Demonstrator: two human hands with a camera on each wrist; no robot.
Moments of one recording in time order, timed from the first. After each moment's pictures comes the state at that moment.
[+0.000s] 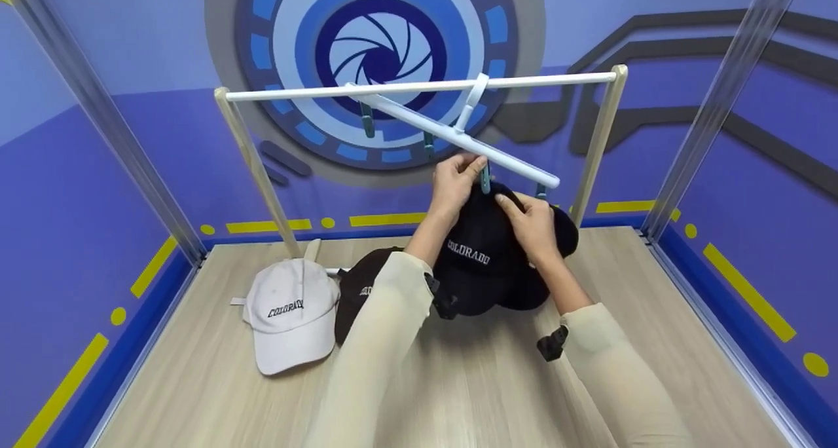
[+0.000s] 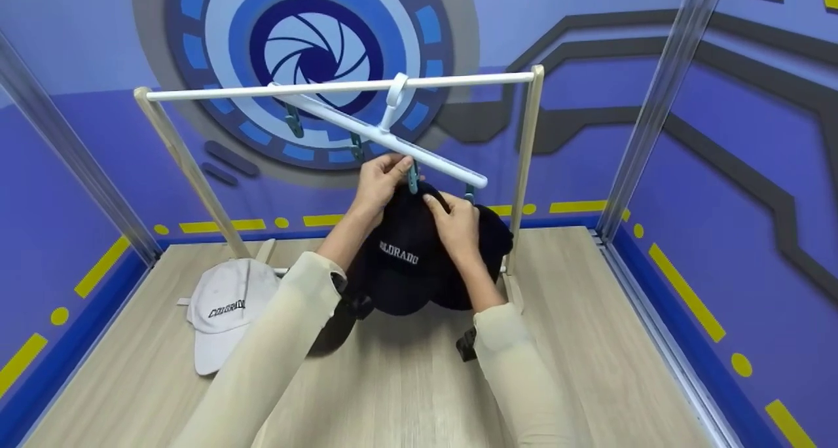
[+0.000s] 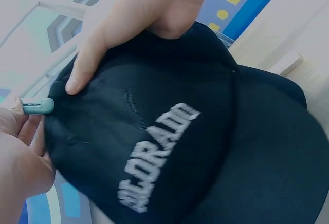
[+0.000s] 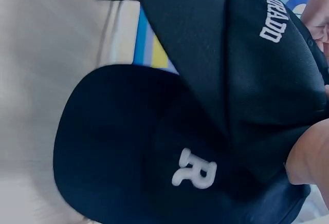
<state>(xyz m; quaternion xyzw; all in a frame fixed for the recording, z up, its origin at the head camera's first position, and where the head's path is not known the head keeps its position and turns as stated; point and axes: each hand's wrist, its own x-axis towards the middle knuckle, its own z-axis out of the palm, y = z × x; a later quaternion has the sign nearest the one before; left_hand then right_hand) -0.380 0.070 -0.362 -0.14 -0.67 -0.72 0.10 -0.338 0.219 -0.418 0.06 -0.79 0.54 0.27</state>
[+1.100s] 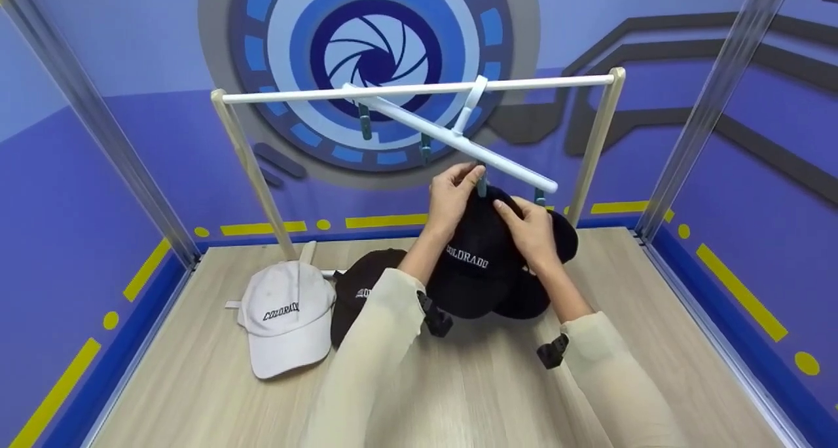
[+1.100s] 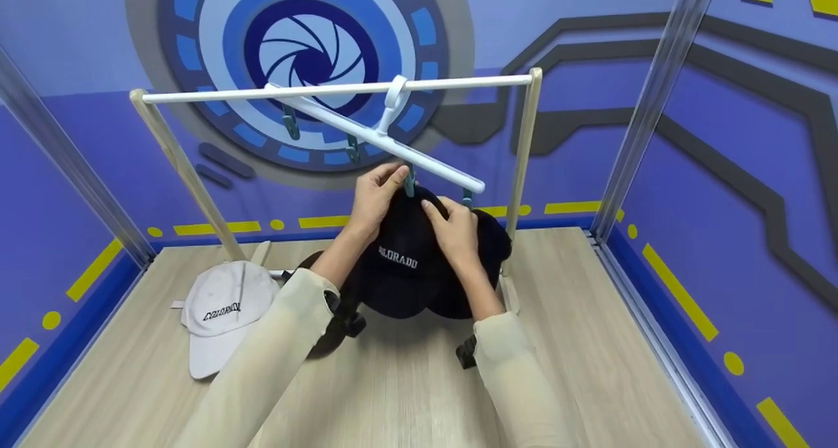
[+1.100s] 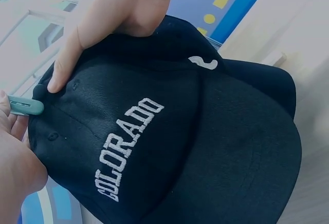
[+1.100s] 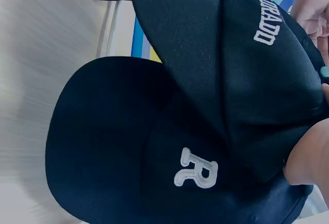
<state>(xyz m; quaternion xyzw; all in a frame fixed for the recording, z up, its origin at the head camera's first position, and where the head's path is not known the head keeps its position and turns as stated) -0.370 0.071 -0.377 -0.16 -0.70 -0.68 0.15 -0.330 0.225 -0.420 0.05 -0.80 0.54 0.25</state>
